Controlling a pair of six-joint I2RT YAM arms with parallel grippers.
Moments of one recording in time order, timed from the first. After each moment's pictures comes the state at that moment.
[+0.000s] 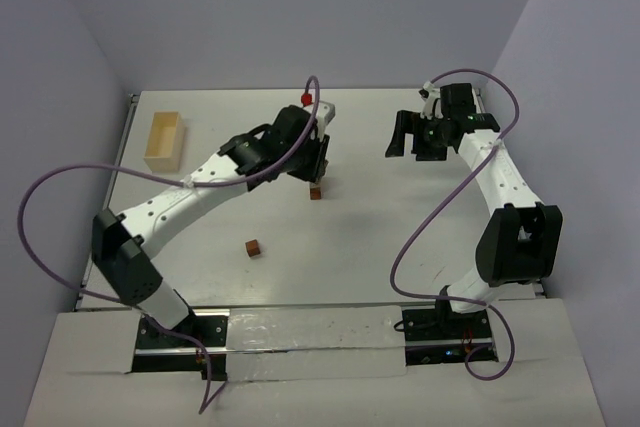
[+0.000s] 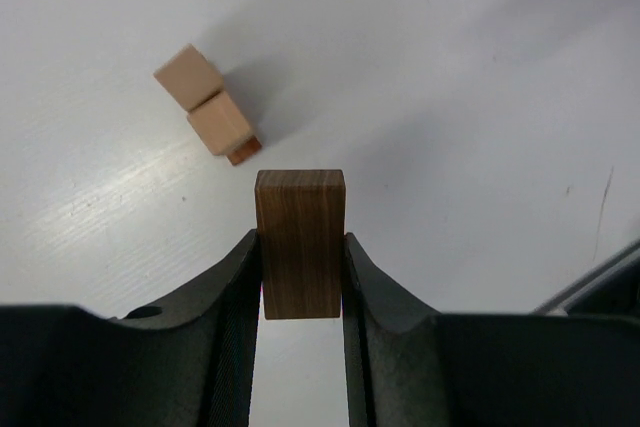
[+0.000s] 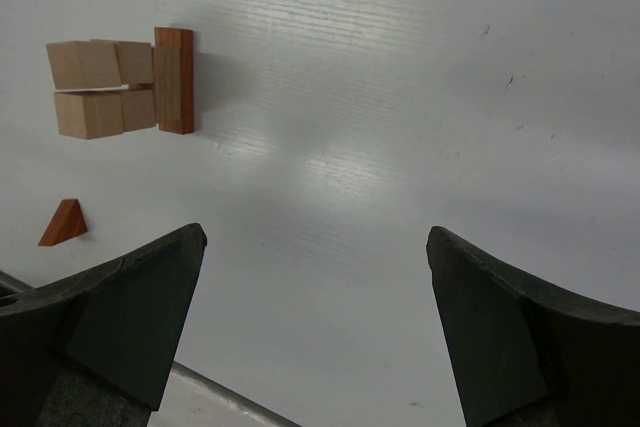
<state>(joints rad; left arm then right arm) -0.85 1.58 1.51 -0.66 -0.10 -0.29 0.03 1.55 1.35 -0.76 -0.38 0.13</state>
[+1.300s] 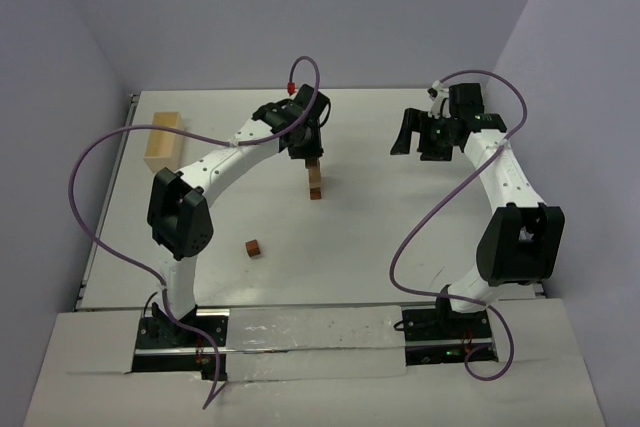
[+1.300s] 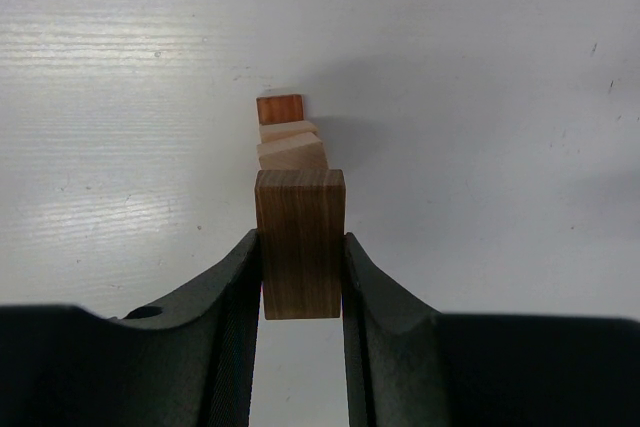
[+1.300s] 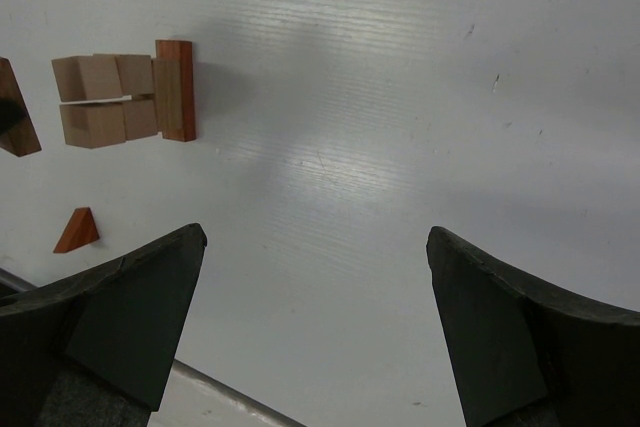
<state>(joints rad) -0.72 2.00 1.88 -0.86 -0.23 -0.65 -0.02 1.55 1.35 -0.75 -0.41 0.15</state>
